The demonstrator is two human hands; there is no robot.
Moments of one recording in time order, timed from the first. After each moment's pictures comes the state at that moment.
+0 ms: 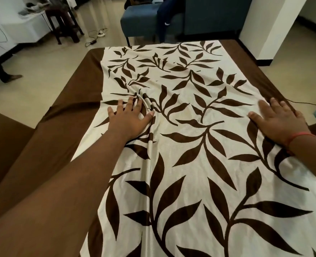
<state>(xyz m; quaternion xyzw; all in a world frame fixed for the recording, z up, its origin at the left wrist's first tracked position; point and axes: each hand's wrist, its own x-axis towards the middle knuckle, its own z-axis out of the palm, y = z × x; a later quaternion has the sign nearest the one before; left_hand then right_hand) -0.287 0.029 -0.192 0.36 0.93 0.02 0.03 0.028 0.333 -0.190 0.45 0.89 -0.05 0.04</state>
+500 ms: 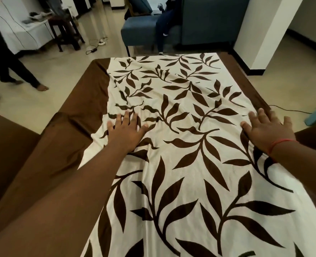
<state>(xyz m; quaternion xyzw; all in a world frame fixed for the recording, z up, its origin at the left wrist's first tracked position) -0.261 0.004 -0.195 0.34 0.94 0.03 0.04 0.040 0.311 -0.176 0.46 0.88 0.03 0.07</state>
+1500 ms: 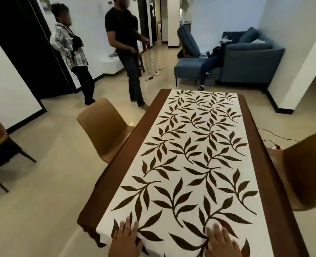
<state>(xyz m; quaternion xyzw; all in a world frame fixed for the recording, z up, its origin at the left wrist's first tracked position) 0.254 -0.480 -0.175 0.18 0.97 0.07 0.17 0.418 -0.186 -0.179 0.26 0.95 -0.18 0.07</state>
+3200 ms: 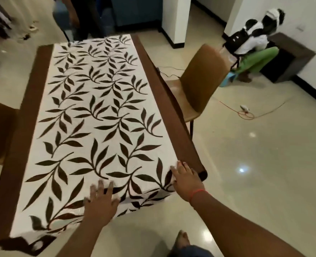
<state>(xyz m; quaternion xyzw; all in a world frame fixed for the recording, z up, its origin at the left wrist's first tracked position) 0.329 -0.387 -0.155 0.39 0.90 -0.09 0.18 0.561 -0.156 -0.125 0.38 0.89 -0.14 0.18</state>
